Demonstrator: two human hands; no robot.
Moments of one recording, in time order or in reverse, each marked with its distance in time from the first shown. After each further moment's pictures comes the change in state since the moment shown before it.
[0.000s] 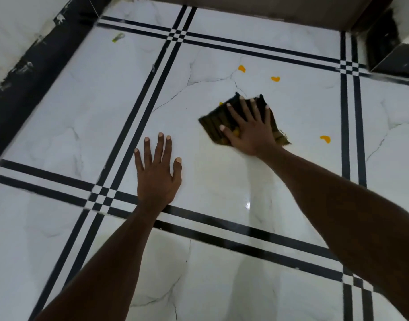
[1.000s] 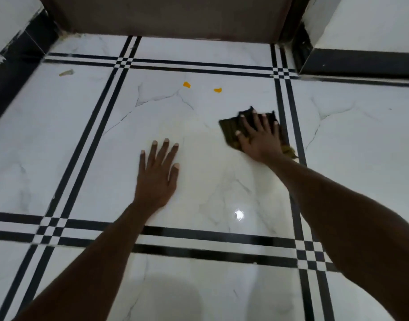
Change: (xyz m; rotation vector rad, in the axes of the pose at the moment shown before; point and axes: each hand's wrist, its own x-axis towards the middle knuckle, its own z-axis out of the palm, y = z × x) left_hand 0.033 0.097 0.009 -0.136 -0.046 0.348; right_hand -0.068 0.134 -0.031 0.047 -0.016 0.290
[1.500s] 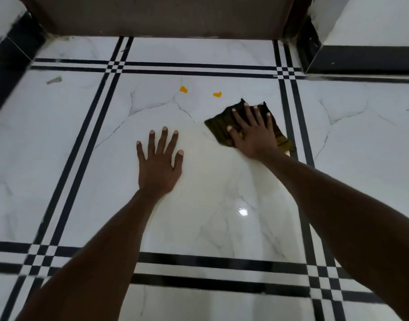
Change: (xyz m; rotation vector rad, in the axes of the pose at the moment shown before) left_hand 0.079 -0.011 0.028 0.123 0.008 -0.123; right_hand 0.057 -0.010 0.007 0.015 0.019 -0.056
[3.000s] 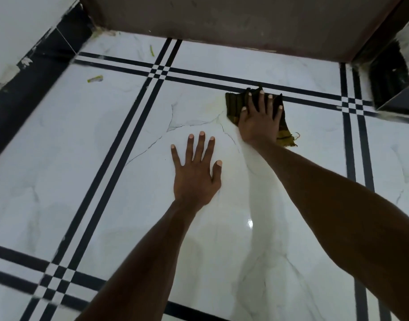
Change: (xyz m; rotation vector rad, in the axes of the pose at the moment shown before) left_hand 0.060 -0.007 0.013 0.043 -0.014 -0.085; right_hand 0.163 -0.102 0.022 0.000 0.071 0.081
